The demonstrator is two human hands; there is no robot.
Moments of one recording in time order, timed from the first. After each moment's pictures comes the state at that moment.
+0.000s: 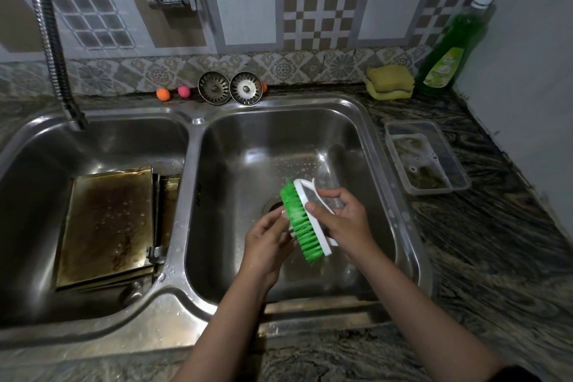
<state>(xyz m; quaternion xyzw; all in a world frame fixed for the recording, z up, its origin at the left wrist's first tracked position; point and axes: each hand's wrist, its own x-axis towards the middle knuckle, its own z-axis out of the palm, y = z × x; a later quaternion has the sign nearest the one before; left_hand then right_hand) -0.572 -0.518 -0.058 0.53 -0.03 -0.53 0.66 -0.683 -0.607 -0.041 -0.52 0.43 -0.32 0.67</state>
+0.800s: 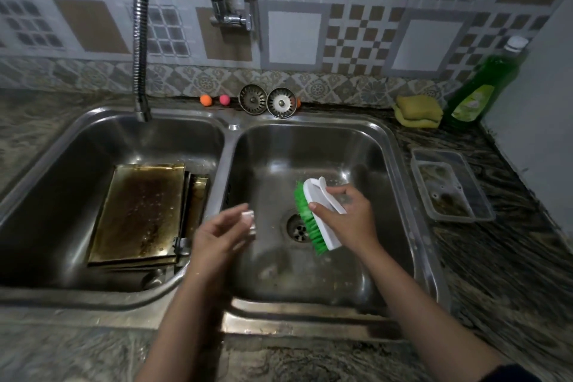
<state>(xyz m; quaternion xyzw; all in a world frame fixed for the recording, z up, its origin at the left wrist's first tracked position) -0.511 -0.437 -0.005 0.63 -0.09 -0.38 0.67 -0.652 -0.619 -0.042 -0.70 0.44 -0.29 0.49</state>
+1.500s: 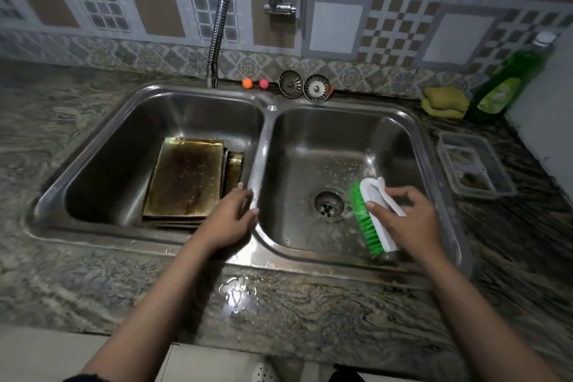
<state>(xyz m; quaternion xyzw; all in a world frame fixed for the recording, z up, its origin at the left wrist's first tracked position) -0.459 -0.365 -0.040 0.83 -0.43 -0.21 0.28 -0.718 -0.564 -0.030 -0.72 0.46 -0.32 0.41</state>
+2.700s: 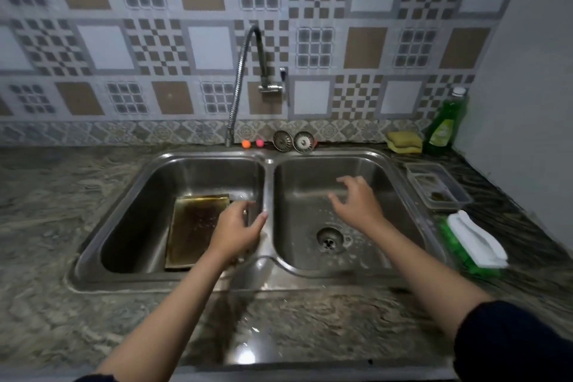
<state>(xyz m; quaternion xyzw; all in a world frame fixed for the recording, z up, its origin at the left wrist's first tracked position) -0.445 -0.341 0.025 0.80 -0.44 -0.07 0.40 -0.634 -0.523 0.042 -0.85 0.42 -0.24 0.21</state>
